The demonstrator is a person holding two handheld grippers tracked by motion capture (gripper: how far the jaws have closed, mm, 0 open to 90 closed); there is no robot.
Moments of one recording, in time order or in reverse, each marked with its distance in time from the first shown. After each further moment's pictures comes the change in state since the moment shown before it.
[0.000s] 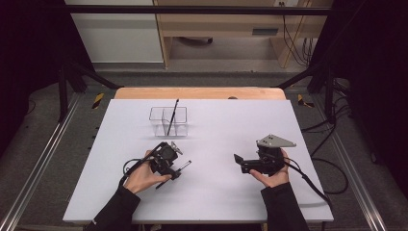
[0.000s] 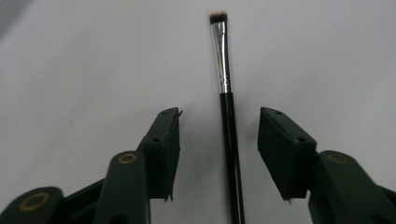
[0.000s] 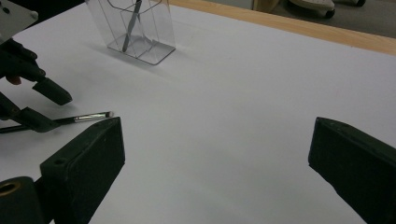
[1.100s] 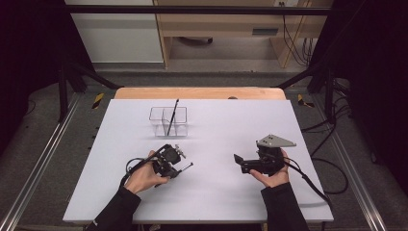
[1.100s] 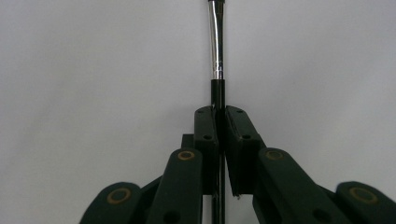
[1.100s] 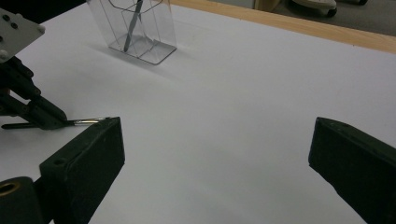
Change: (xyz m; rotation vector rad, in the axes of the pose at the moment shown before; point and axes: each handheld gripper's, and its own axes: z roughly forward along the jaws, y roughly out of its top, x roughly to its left) left arm -0.008 0.004 0.002 0.077 -0.022 0.048; right arm 0.000 0.000 0.000 0.002 0.006 0.003
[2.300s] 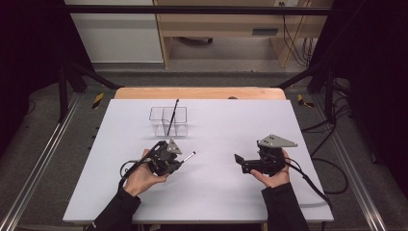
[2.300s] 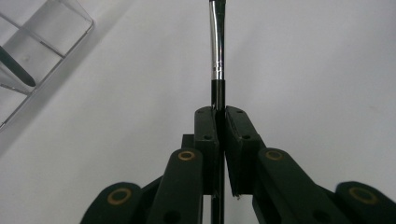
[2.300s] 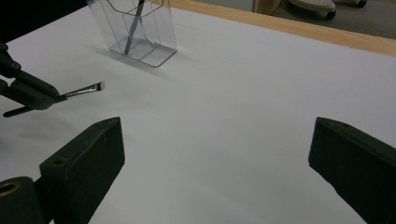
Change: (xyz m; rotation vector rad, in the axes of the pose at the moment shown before) left arm -0.009 -0.008 -0.033 -0.270 0.071 0.002; right arm 0.000 0.001 -0.003 -0.009 0.000 0.004
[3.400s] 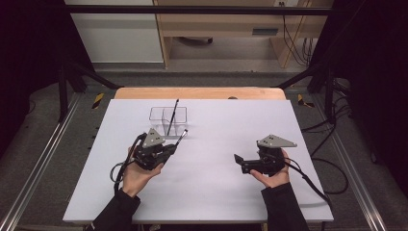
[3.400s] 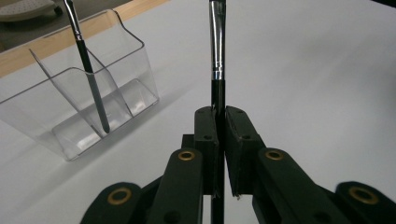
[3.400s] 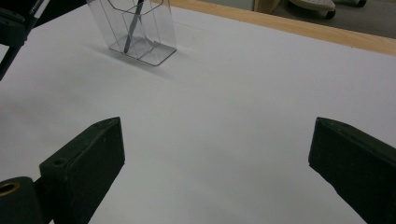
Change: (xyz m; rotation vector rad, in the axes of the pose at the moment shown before) left arm 0.009 -0.008 -0.043 -0.367 0.115 -0.159; right arm 0.001 -0.001 0.001 0.004 -0.002 -0.003
